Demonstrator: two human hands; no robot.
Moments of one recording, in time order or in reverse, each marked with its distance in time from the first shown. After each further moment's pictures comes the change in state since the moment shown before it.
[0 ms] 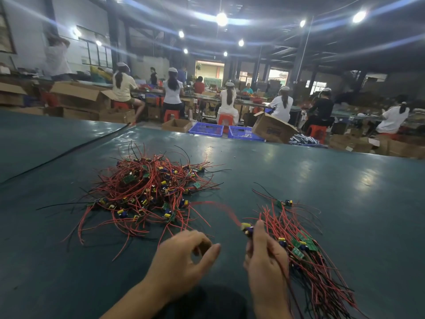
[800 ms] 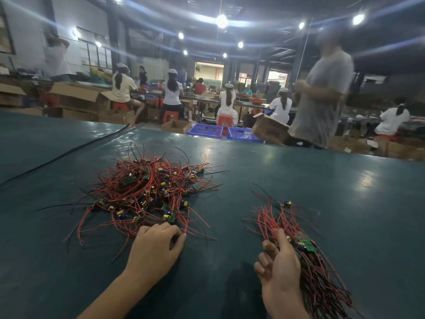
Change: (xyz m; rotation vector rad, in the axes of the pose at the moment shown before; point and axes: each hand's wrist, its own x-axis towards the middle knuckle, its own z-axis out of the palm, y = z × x) left_hand 0.004 -0.046 -0.011 0.419 0.118 -0.107; right_hand 0.027 0.004 -0.023 0.340 0.236 0.363
